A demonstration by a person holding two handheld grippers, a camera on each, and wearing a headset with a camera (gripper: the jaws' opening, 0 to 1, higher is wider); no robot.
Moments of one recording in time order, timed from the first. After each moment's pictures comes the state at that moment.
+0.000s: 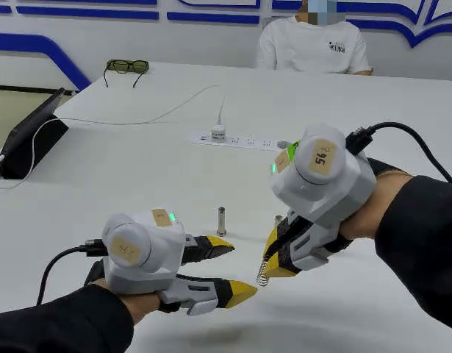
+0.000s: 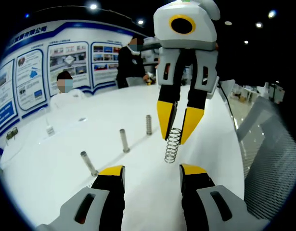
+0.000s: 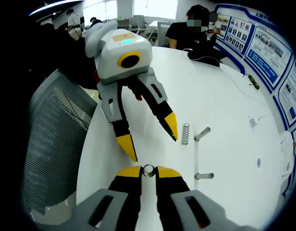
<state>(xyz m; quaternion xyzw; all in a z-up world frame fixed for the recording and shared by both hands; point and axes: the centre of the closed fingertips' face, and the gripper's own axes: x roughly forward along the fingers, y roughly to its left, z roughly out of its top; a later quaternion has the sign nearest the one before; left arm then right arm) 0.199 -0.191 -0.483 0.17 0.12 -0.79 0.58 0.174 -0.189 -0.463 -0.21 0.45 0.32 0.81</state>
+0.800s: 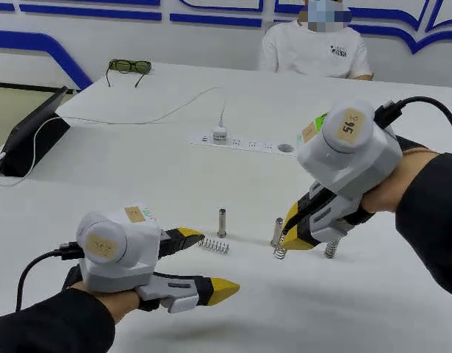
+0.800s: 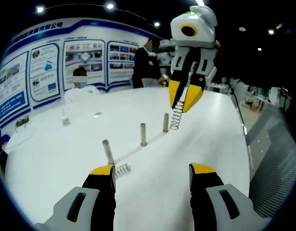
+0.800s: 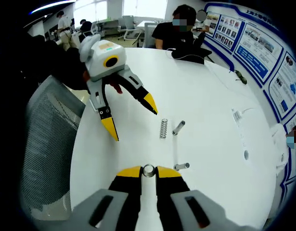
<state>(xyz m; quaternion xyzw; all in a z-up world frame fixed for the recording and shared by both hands) 0.231 -0.178 -0.484 0.15 0.13 -0.75 0.63 0.183 -0.232 -0.437 -0.21 0.45 0.28 0.82</state>
